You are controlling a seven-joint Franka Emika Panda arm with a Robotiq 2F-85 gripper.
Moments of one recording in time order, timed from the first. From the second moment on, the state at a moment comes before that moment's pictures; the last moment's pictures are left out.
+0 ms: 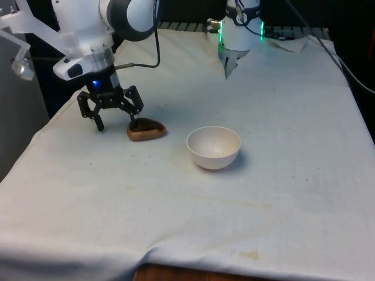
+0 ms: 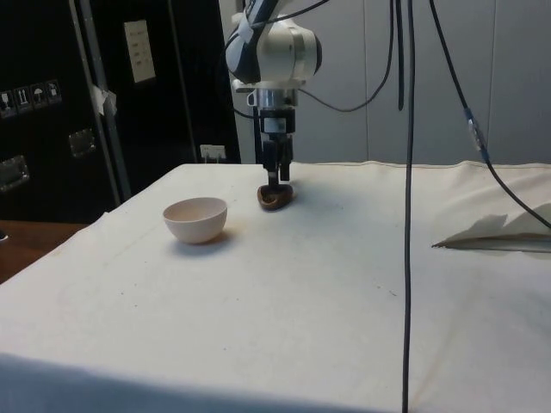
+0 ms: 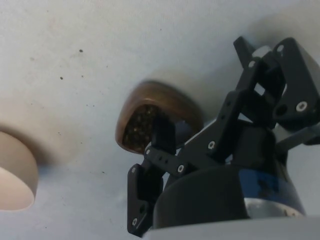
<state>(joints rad) -0.07 0.80 -0.48 -1.67 0.64 2.26 -0.93</state>
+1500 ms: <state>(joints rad) -0.06 0.80 -0.48 -1.67 0.64 2.26 -0.94</state>
